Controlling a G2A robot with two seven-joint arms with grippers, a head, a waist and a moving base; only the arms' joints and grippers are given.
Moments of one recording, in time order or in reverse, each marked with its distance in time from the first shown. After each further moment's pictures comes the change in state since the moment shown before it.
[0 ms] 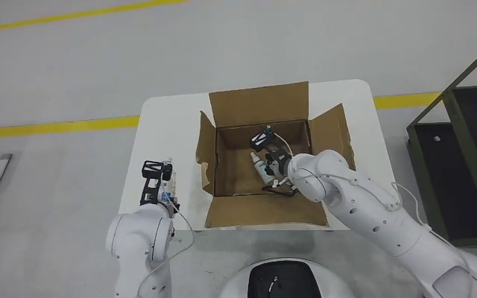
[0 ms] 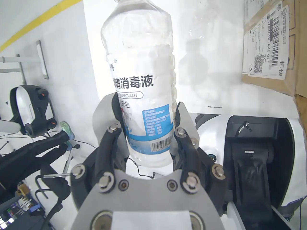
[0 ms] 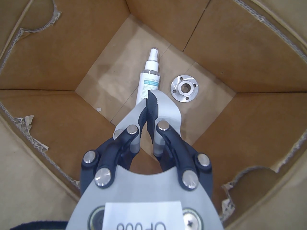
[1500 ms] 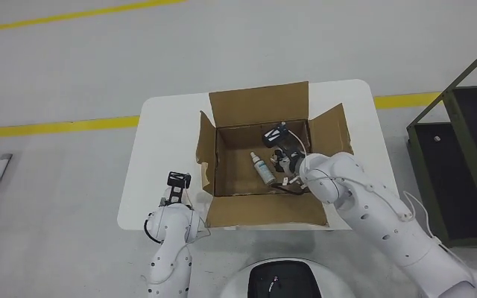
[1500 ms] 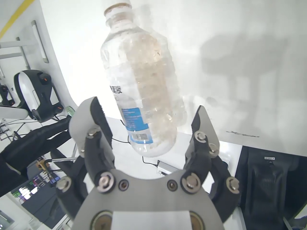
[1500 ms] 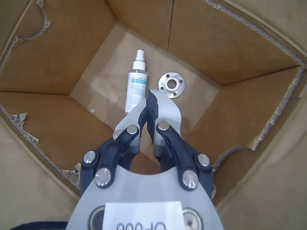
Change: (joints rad) left arm -0.037 0.006 0.083 0.405 0.180 0.117 0.197; right arm -0.092 -0.004 0.133 -0.064 -0.084 -0.024 0.025
